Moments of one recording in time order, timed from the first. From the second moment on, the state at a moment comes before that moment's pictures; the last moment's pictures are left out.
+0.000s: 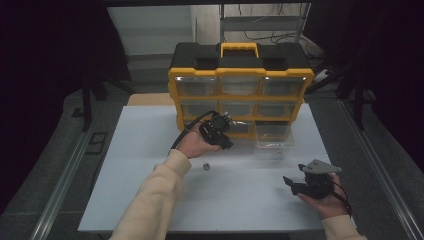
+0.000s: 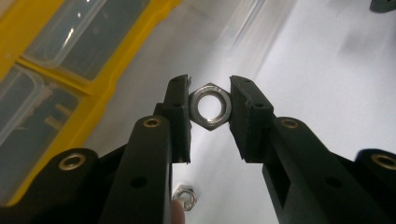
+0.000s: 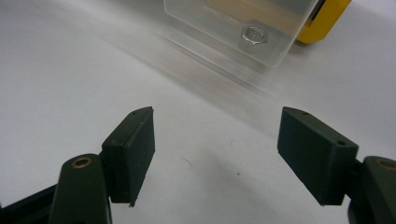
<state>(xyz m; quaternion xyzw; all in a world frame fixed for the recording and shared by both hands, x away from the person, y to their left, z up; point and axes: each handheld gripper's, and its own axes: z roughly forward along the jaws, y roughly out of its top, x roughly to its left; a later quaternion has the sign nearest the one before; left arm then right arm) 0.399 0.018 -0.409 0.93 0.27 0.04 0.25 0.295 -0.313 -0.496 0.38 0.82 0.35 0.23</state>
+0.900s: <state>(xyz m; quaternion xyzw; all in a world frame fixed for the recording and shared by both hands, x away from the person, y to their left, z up) 0.413 -0.016 -0.392 0.93 0.26 0.05 0.26 0.295 -0.314 -0.496 0.38 0.82 0.36 0.23</state>
